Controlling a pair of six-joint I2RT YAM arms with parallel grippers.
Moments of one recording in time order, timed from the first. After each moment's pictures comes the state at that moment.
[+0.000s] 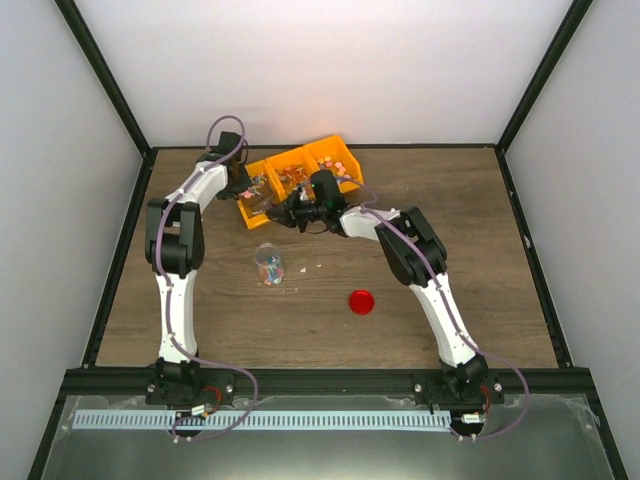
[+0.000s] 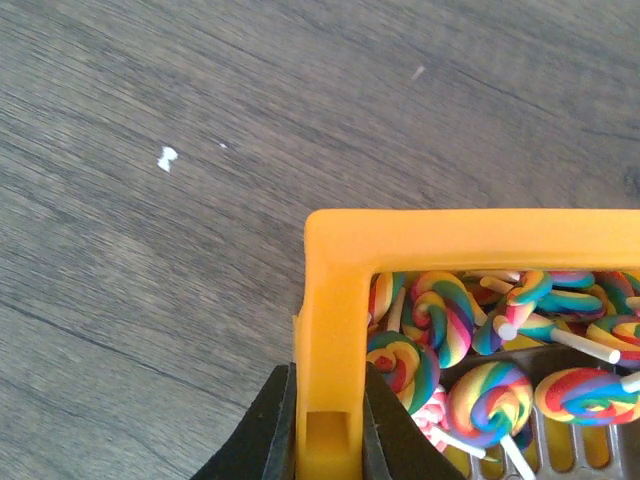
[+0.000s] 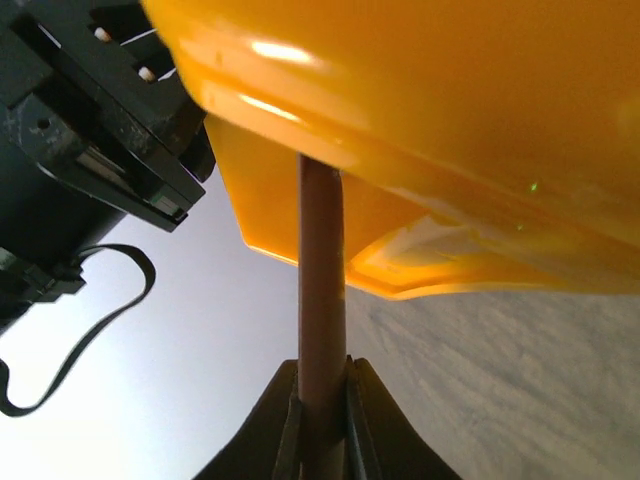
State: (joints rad) left arm -0.14 2.28 1.88 -0.69 -0.18 -0.58; right arm 0.60 2.42 1.68 0.36 -0.80 1.41
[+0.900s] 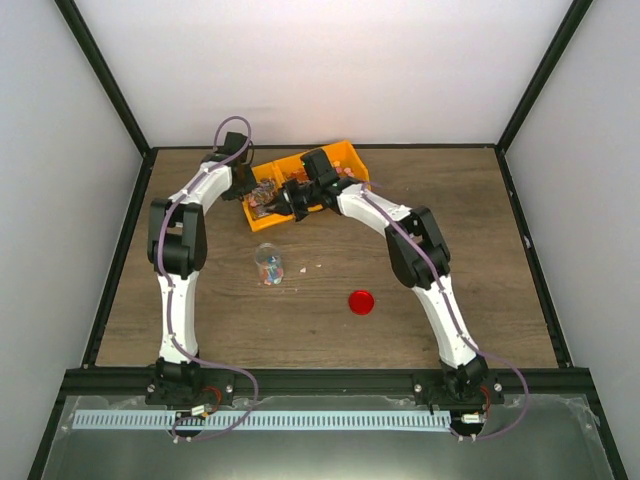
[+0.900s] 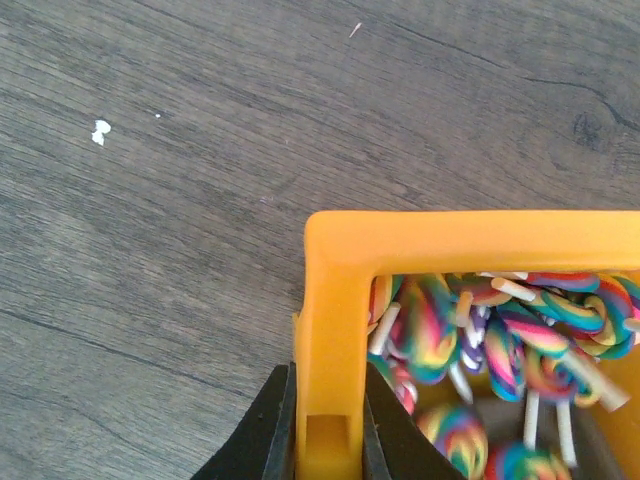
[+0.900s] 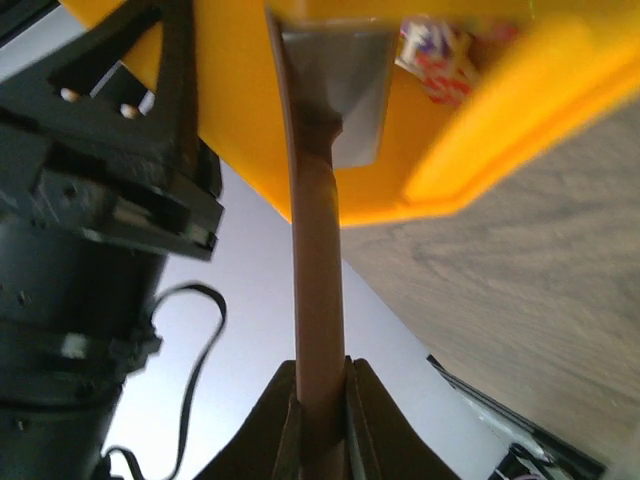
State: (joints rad) left arm -0.17 2.27 1.88 -0.70 -0.15 -0.55; right arm 0.61 2.34 1.93 -0.30 -0.74 1.69
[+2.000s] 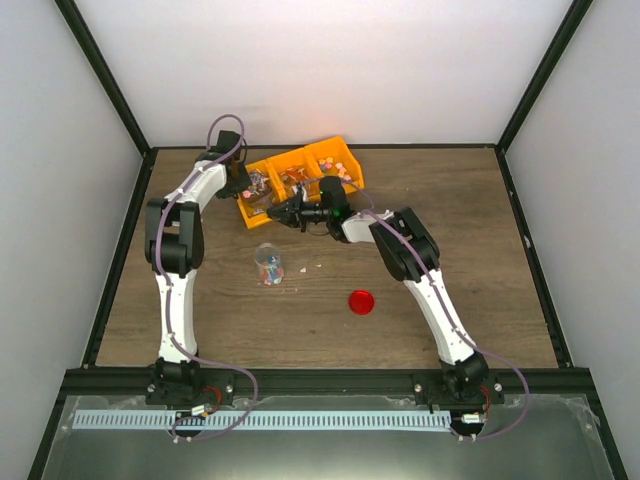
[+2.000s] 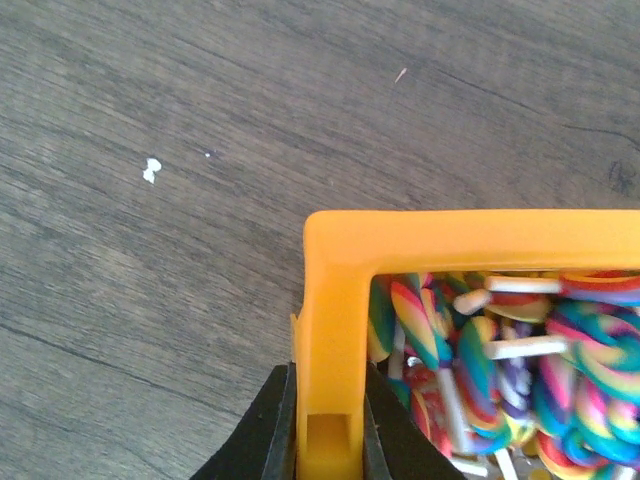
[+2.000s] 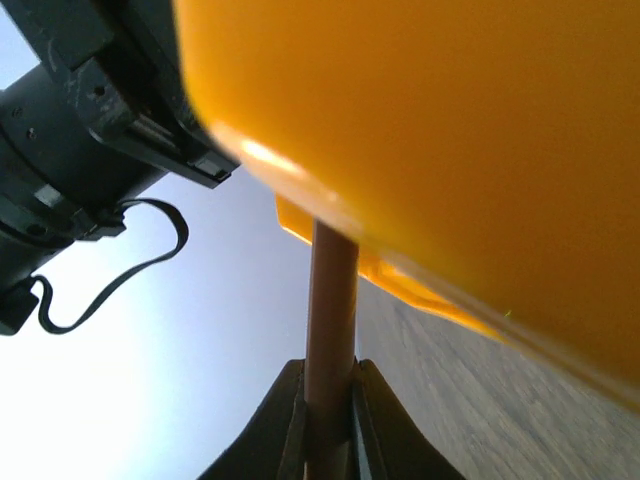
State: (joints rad) left arm -0.14 2.28 1.90 -0.69 -0.16 -0.53; right arm 0.57 2.54 1.70 0.67 -0.94 1.49
